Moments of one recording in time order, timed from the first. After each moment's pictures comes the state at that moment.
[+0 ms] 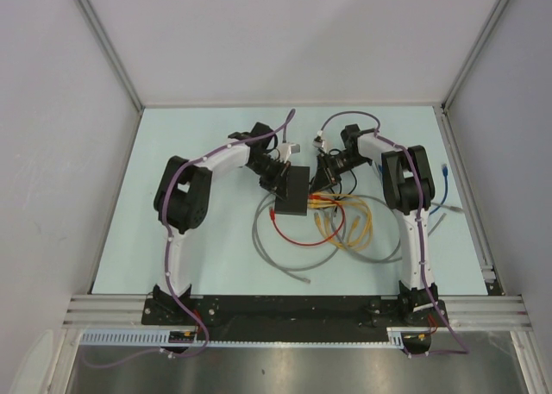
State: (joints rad) left arm -0.47 2.14 1.62 -0.75 0.67 0.08; right arm 0.24 2.36 1.75 -0.87 -1.09 -0.30
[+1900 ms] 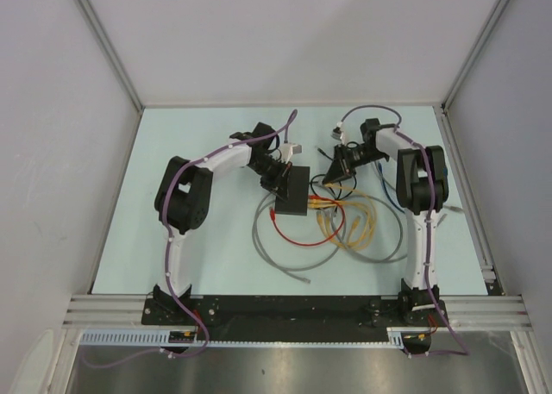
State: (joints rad) left arm -0.49 2.14 1.62 -0.76 0.65 0.08; right arm 0.15 2.32 1.74 -0.90 -1.10 -0.26
